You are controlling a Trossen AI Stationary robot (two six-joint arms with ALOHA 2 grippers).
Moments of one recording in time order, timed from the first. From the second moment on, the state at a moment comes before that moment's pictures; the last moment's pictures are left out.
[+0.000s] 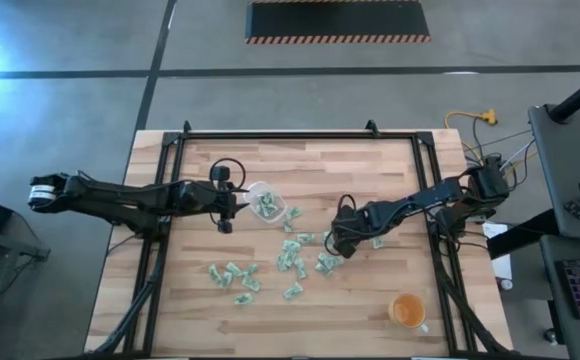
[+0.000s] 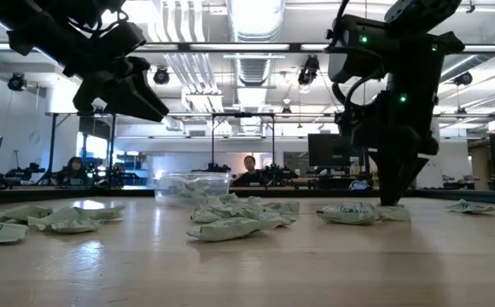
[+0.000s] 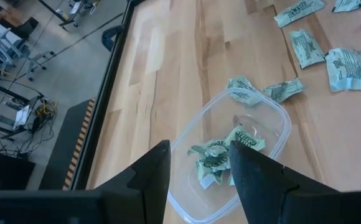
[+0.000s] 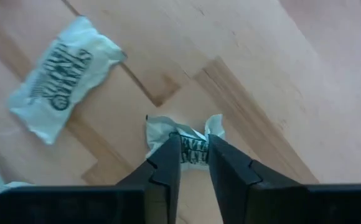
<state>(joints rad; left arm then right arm) 0.04 0.93 0.48 -0.07 -0.32 0.42 0.13 1.66 0.87 -0.64 0.21 0.85</state>
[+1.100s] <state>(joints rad) 0.04 0.93 0.48 -0.20 -0.26 0.18 0.13 1.69 0.98 0.11 0.32 -0.20</state>
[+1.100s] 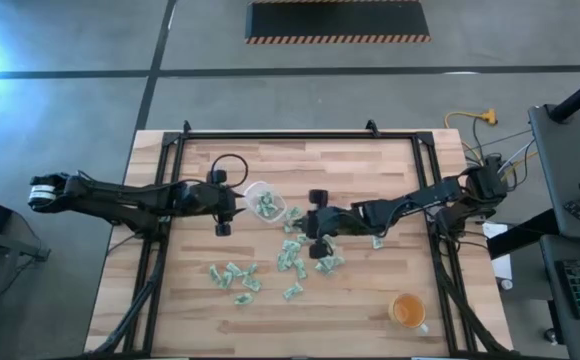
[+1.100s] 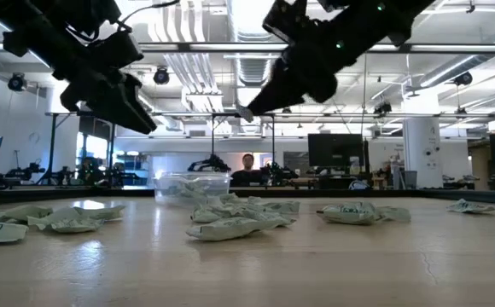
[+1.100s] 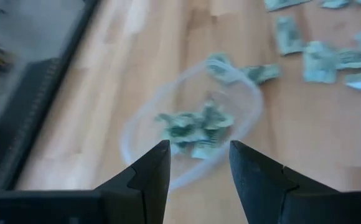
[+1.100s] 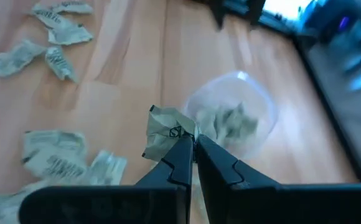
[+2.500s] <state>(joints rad) -0.22 1.17 0.50 -0.24 -0.07 -0.26 -0.12 1.92 1.09 0.32 0.09 -0.51</state>
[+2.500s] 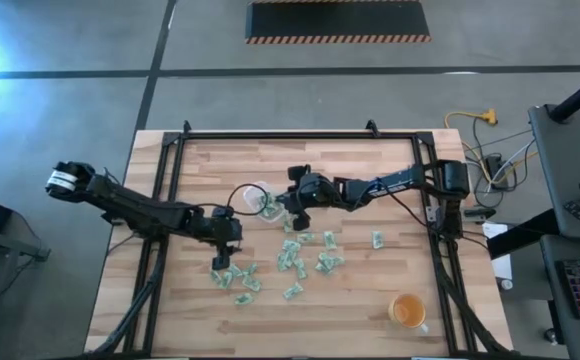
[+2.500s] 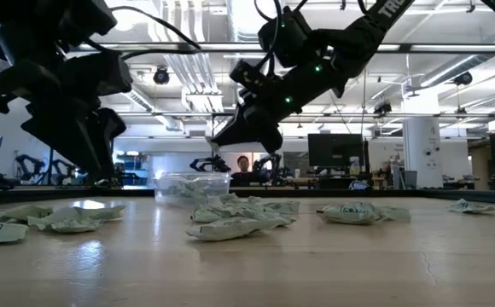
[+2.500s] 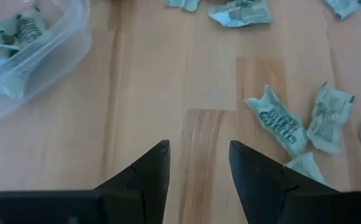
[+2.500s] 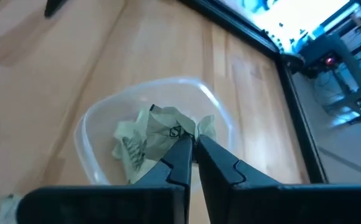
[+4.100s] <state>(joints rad) -0.30 1.54 0.64 -0.05 0.05 -0.23 -0.12 1.78 1.16 -0.25 0.08 -0.40</state>
